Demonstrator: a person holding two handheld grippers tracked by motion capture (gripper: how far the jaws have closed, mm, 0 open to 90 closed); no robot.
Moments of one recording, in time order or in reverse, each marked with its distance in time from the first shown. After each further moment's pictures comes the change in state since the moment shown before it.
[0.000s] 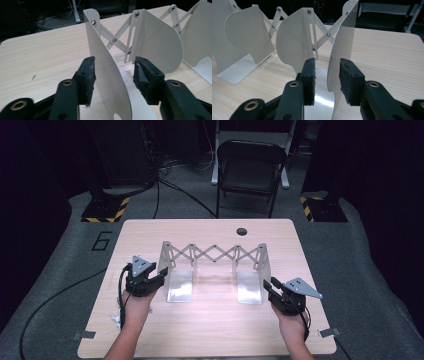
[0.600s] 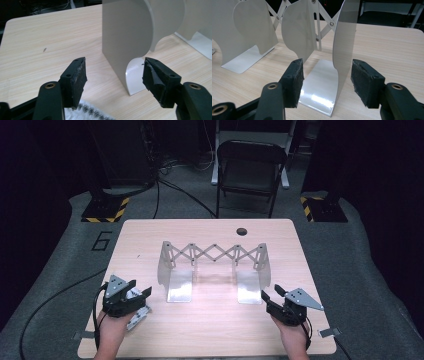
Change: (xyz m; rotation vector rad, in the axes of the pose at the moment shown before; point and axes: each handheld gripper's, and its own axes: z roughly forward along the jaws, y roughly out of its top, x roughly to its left) left arm 0.035 -0.050 -0.042 0.036 -0.029 -0.015; right arm 0.003 -0.025 -0.012 -0.015 0.019 -0.005
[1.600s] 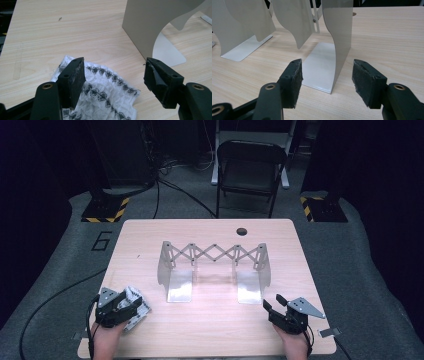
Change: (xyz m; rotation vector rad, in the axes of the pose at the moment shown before) left arm 0.024 -0.047 0.004 0.032 0.061 -0.086; right arm -0.010 -0.035 -0.003 0.041 0.011 0.064
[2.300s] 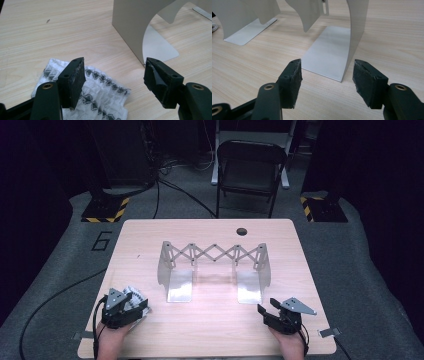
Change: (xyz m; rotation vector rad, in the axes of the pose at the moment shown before) left arm -0.015 -0.002 0.006 0.032 -0.036 0.079; right arm 0.003 -0.010 0.015 0.103 0.055 -0.018
